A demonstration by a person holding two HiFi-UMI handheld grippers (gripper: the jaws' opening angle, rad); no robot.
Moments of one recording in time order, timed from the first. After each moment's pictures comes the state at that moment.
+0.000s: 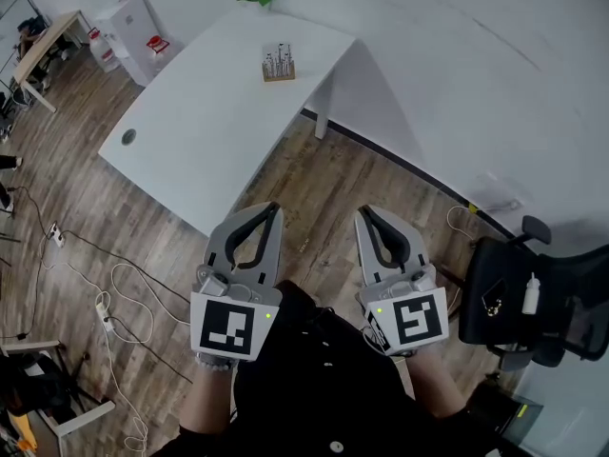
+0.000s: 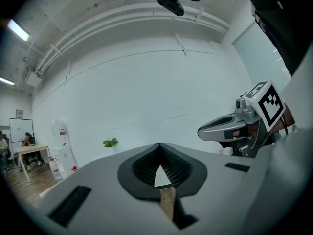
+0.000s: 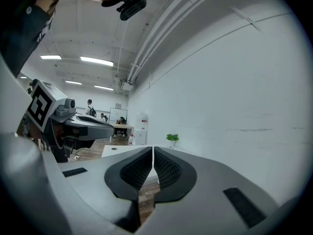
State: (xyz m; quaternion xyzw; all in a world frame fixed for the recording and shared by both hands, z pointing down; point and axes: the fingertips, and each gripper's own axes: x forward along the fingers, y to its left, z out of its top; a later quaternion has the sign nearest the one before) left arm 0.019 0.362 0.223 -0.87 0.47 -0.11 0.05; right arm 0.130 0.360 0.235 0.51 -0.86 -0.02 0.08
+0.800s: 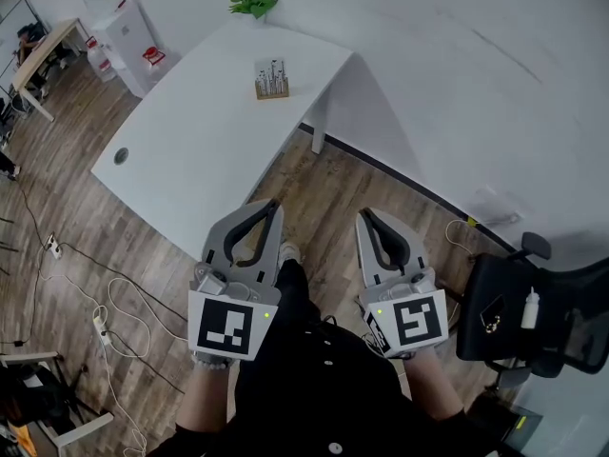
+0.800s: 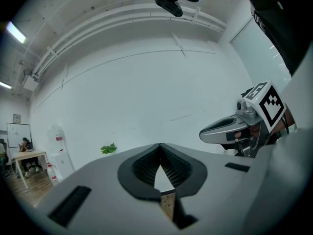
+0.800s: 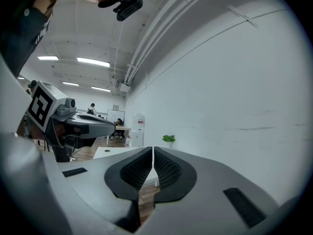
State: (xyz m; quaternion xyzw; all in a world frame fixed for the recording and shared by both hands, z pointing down) left arm 0.037 0.299 0.218 -0.87 0.47 -0.10 0.07; right arm 0.148 0.302 0.239 0.52 -0.85 -0.02 0.07
